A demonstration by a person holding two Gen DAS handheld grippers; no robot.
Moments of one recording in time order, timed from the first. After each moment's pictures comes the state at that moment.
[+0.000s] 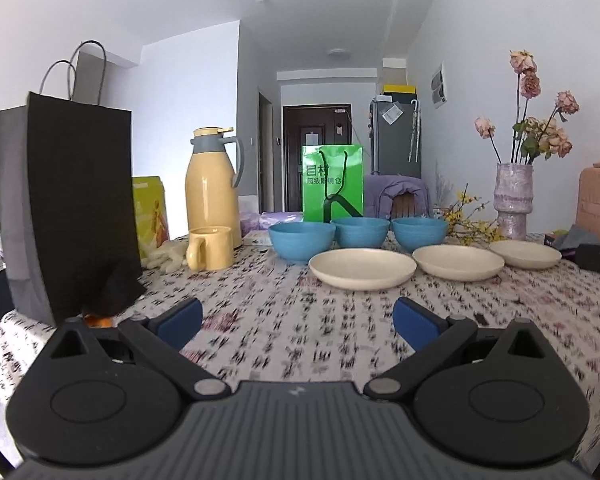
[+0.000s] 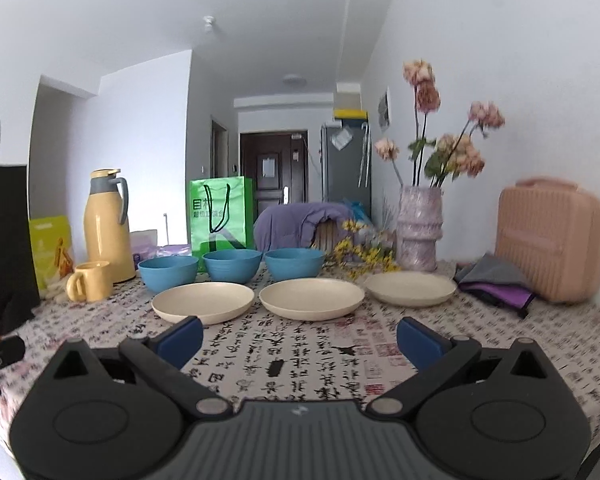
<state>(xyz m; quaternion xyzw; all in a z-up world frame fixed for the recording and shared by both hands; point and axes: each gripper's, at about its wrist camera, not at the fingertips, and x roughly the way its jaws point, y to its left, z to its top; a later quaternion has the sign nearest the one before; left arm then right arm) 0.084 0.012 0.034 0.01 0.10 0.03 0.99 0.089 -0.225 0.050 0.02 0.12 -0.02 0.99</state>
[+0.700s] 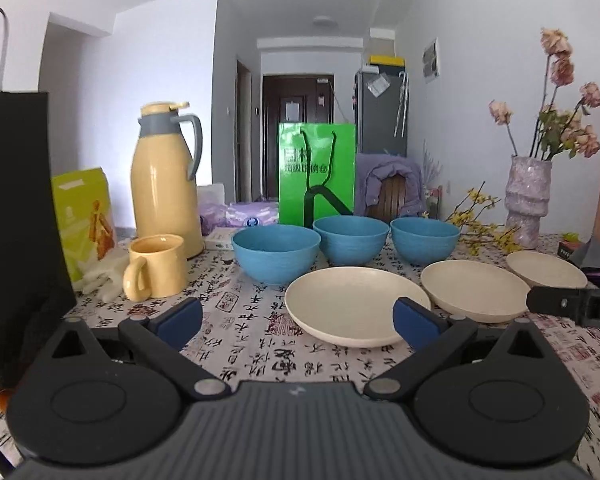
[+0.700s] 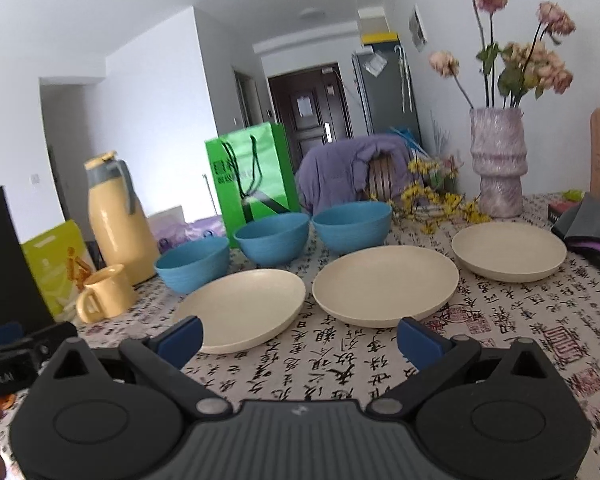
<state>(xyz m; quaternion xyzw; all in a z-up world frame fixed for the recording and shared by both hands) 0.262 0.013 0.064 0.00 0.16 -0.01 0.99 0.275 -0.225 0.049 0.09 0.22 0.06 0.97</state>
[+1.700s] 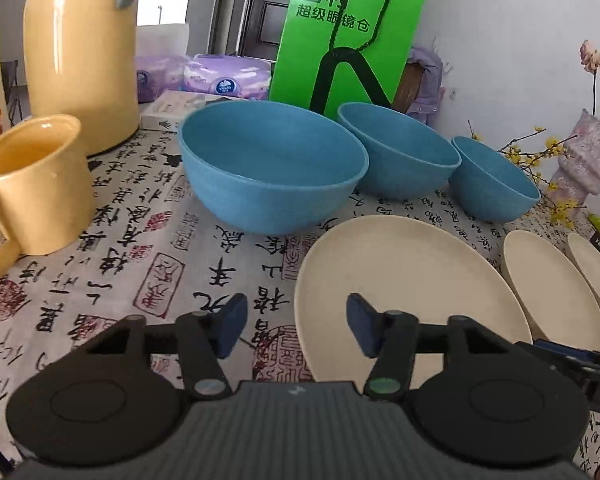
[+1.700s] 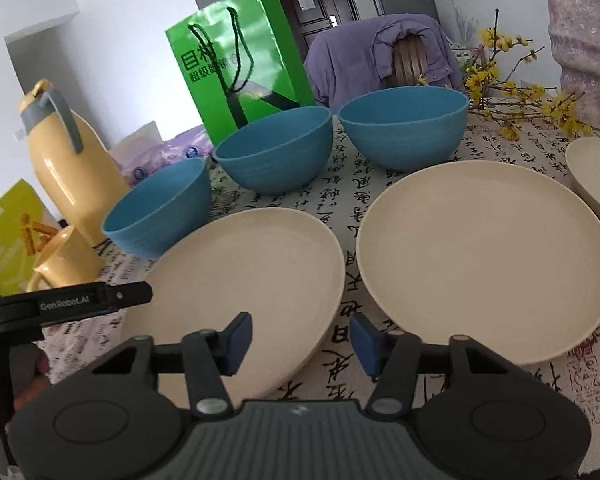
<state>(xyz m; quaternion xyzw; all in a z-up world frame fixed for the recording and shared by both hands) 0.513 0.058 0.002 -0.08 0.37 -0.07 0.92 0.470 -0.187 -0.016 0.12 0.38 0.09 0.91</state>
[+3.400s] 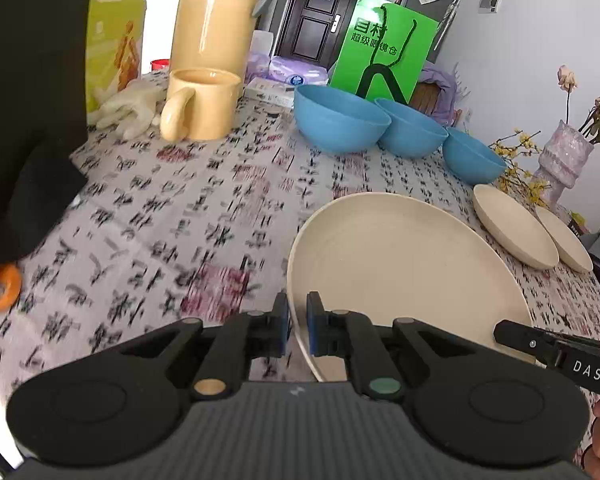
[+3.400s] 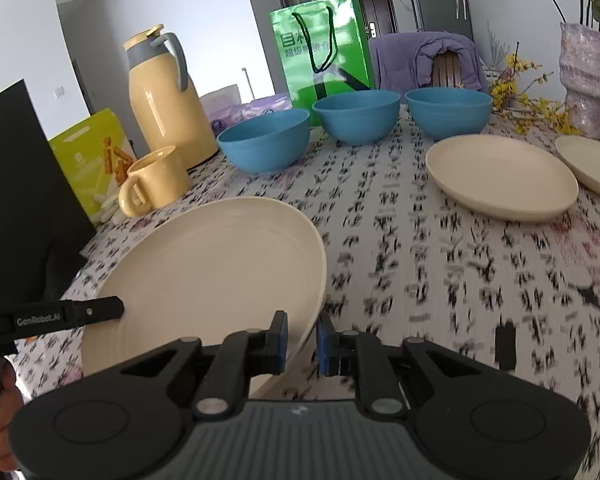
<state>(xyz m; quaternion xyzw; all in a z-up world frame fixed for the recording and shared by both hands) 0.288 0.122 0.017 -0.12 0.35 -0.02 0.93 0.297 -0.121 0.007 0.07 0.37 0.13 0.92</state>
